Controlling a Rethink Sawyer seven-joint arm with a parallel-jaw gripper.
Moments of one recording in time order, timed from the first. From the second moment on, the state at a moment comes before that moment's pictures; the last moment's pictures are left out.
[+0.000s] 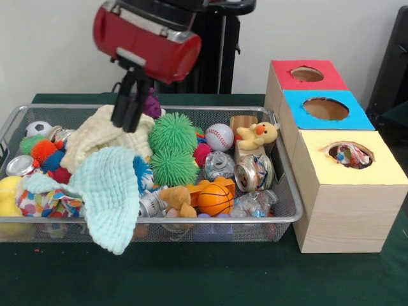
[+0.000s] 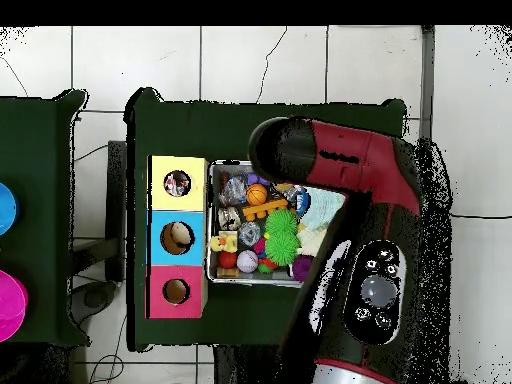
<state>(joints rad) -0.14 -0.54 -0.28 1.13 -0.07 0.70 2.05</state>
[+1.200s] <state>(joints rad) -0.33 -0.50 0.00 1.05 -0.28 0.67 2.01</state>
